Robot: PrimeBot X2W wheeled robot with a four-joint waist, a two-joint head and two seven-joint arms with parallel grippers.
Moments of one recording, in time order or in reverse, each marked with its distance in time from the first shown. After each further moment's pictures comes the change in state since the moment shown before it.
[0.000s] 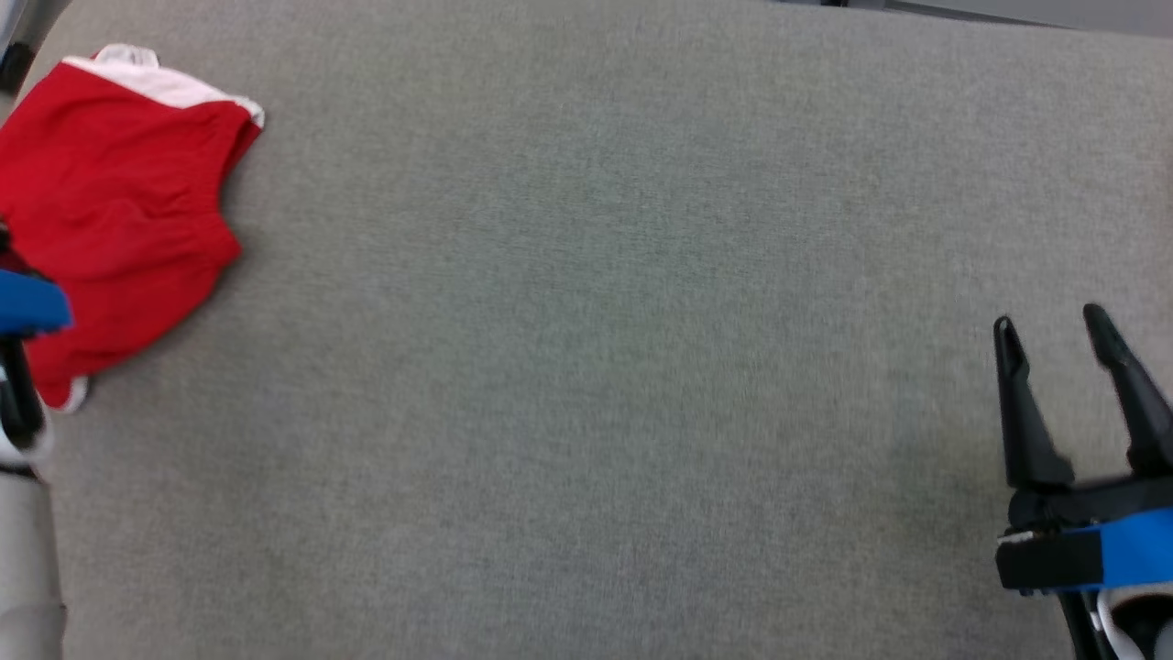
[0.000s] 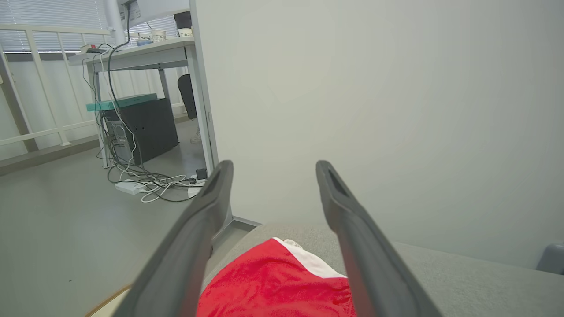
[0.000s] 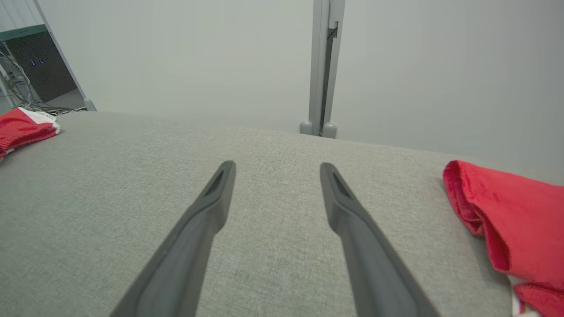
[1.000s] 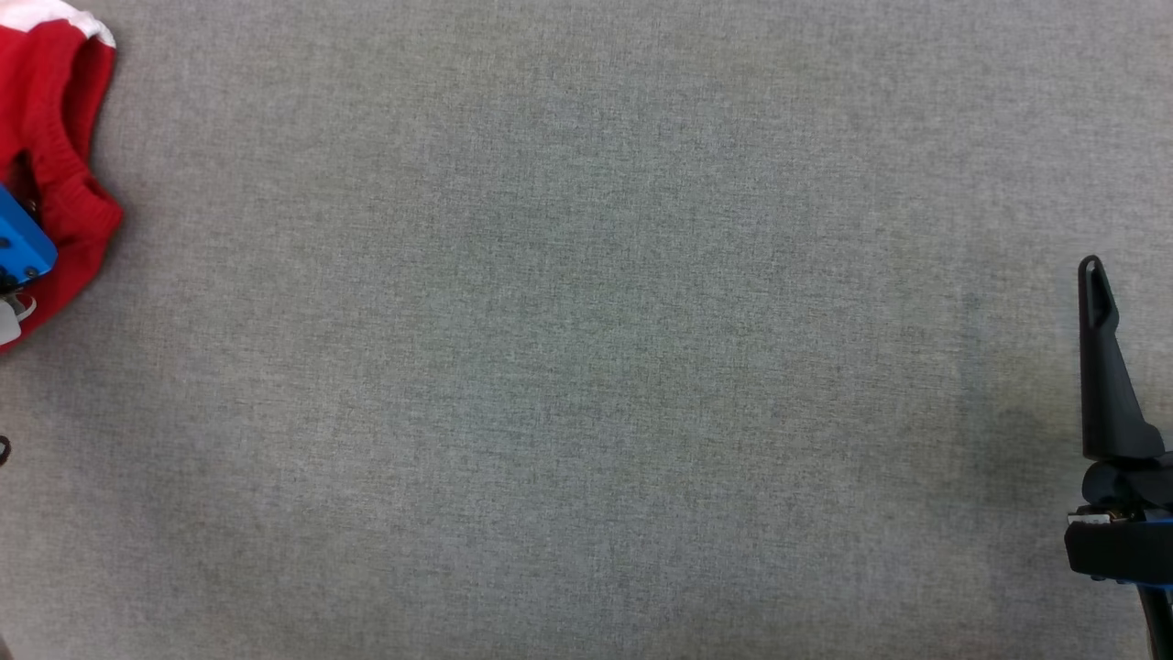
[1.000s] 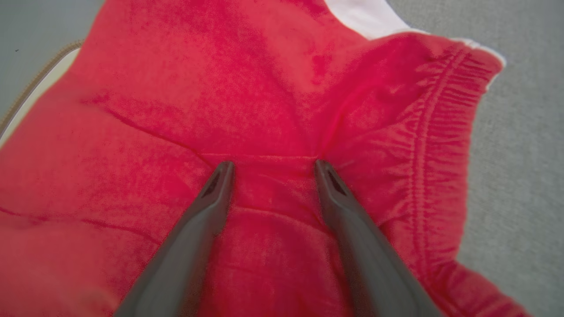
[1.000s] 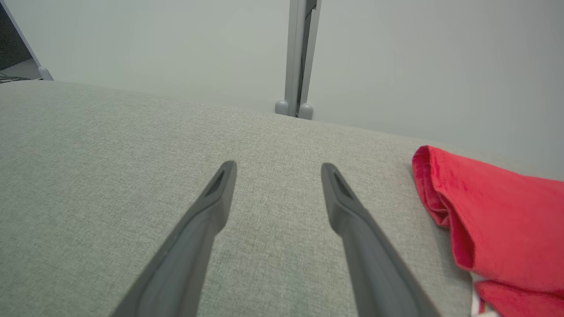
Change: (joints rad) left arm -0.423 0.108 -0.152 0.671 -0.156 -0.122 0.575; right arm -0.028 -0.035 -0.069 -0.212 -0.013 0.000 0.114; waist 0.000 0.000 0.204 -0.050
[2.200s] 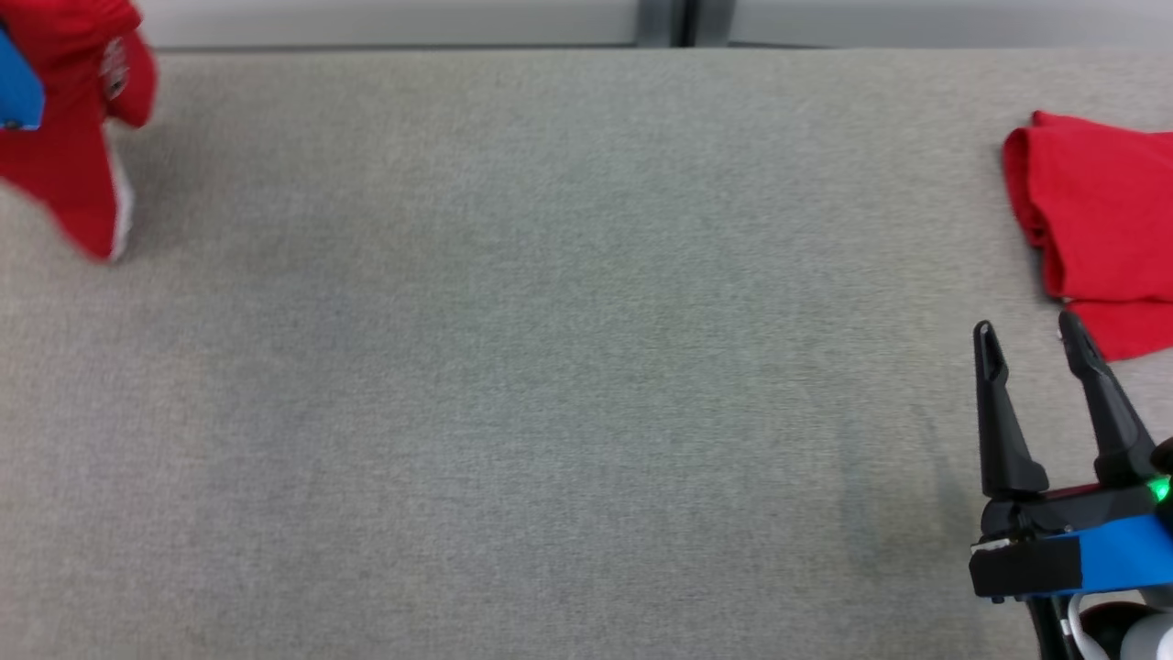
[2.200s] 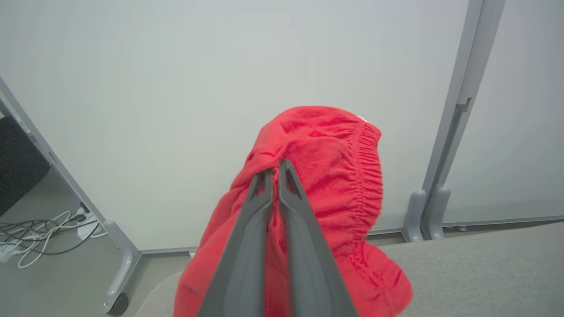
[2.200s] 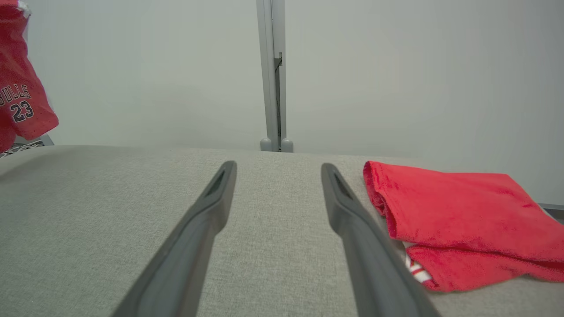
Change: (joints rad) left arm -0.096 0.116 -0.342 -0.351 -0.069 -0.005 -0.239; right arm 0.018 0.073 0.072 0.228 0.043 0.000 -0.134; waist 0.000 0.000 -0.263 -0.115
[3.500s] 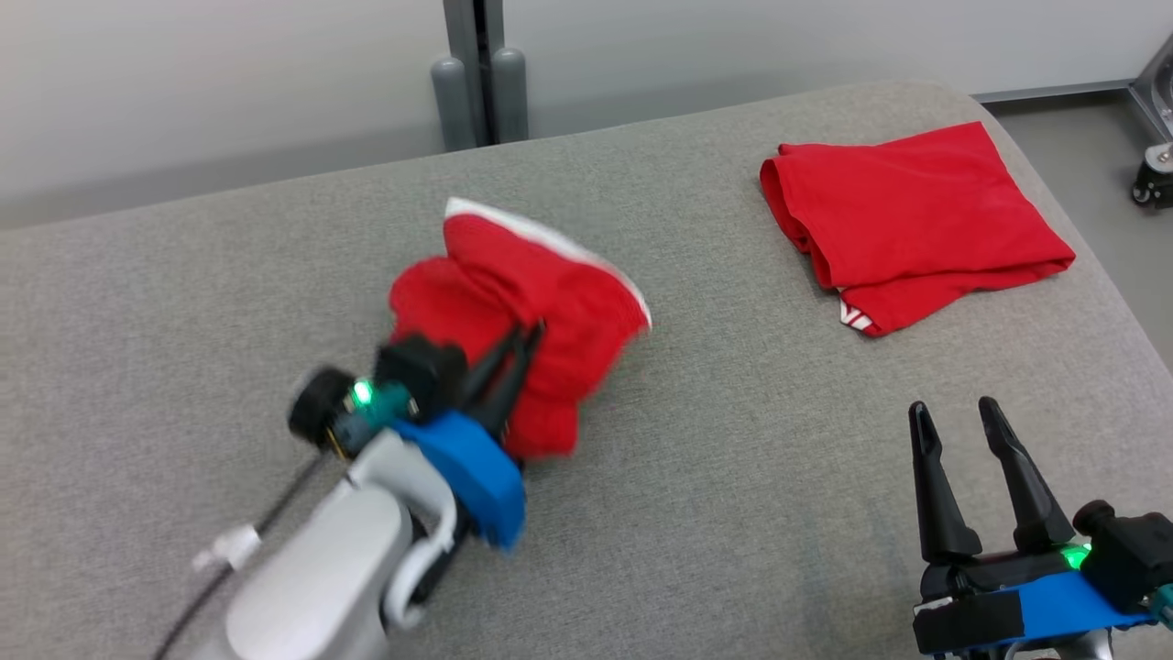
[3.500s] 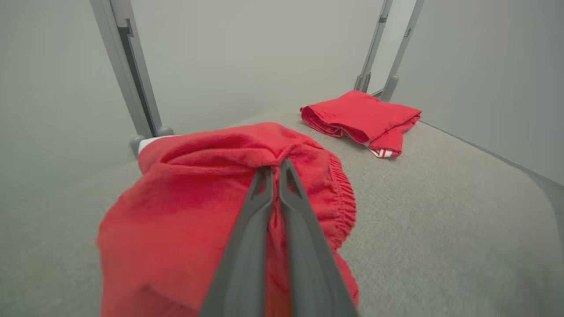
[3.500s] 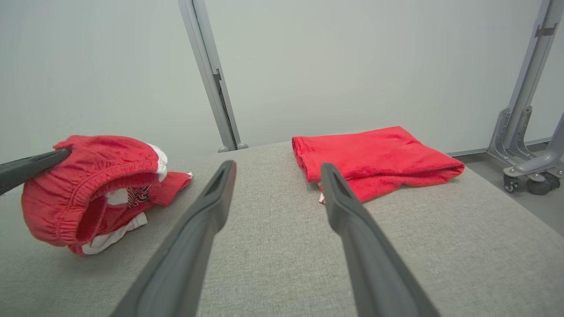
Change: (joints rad) left arm 0.515 -0.237 -0.417 -0.356 -0.071 0.099 -0.140; right arm 0.054 0.017 0.082 0.207 0.109 0.000 -0.155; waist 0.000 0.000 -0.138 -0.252
